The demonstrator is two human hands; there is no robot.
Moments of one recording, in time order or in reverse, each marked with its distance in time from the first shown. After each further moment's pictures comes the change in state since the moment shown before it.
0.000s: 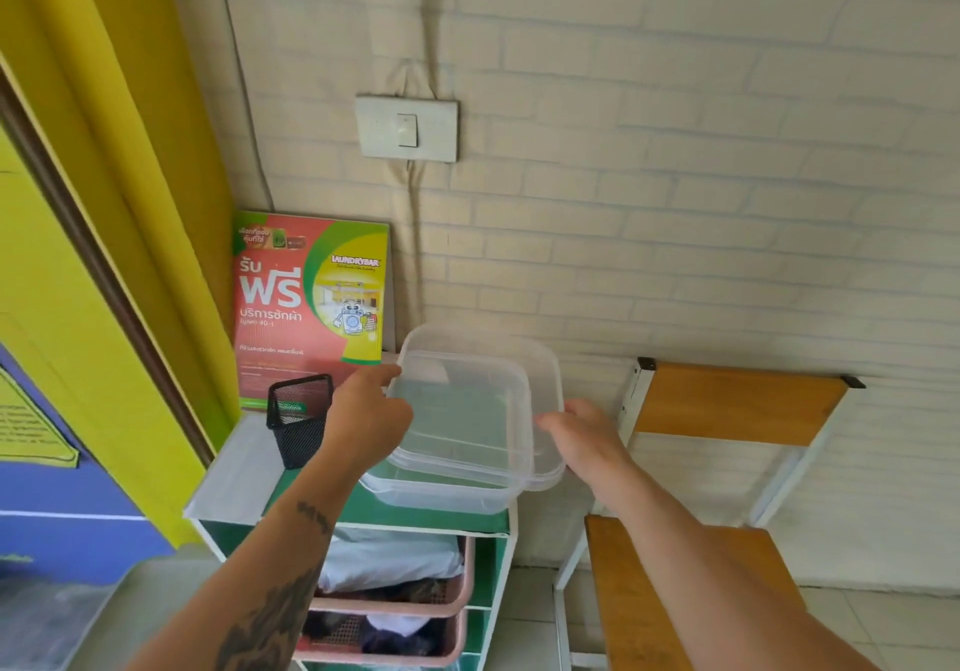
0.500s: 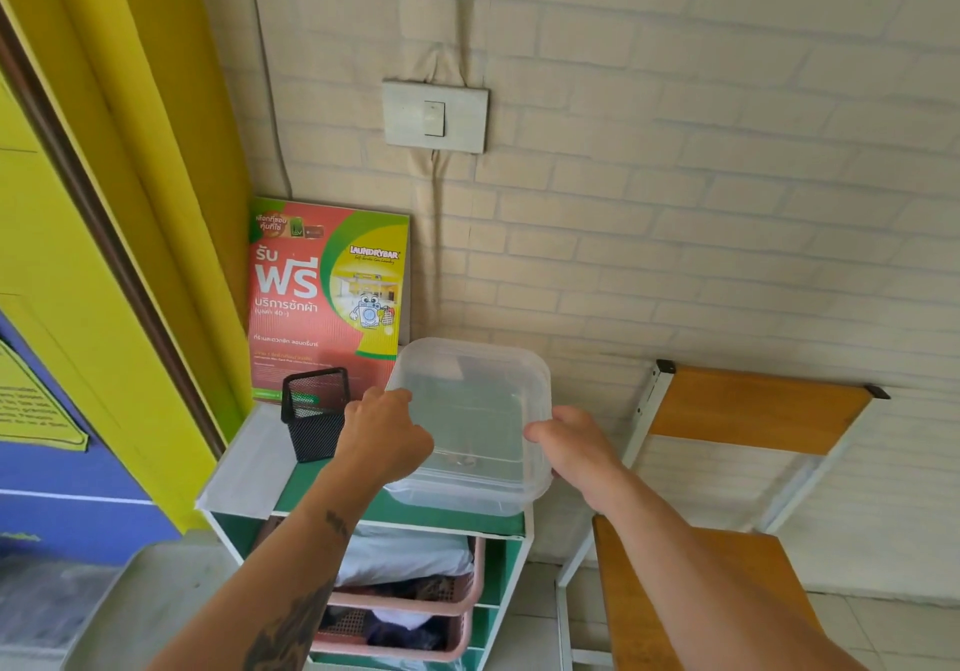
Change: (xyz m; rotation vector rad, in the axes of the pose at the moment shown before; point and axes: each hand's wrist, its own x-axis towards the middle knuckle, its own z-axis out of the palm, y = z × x) left_hand 0.016 -0.029 0.011 0.435 -0.162 0.013; right_hand 0.014 0.001 0.034 -0.095 -0.074 -0.008
